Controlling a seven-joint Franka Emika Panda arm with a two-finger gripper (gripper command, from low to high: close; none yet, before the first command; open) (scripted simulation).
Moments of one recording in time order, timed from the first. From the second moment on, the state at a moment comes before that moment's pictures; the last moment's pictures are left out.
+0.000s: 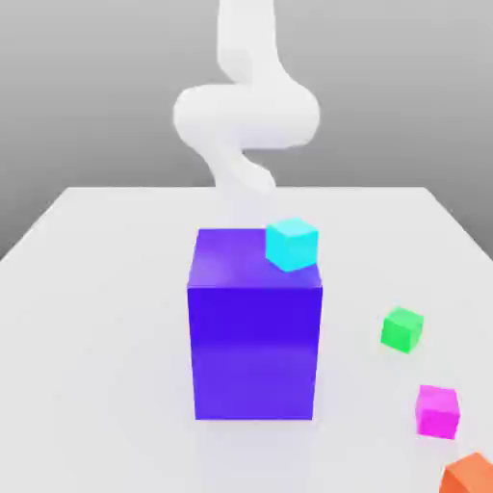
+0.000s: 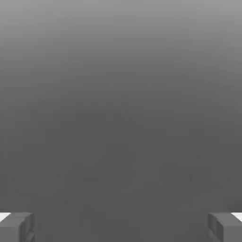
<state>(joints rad) 0.06 -0.71 -0.01 -2.32 0.01 2.34 0.72</state>
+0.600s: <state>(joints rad) 0.39 -0.05 0.07 -2.45 0.07 2.62 0.19</state>
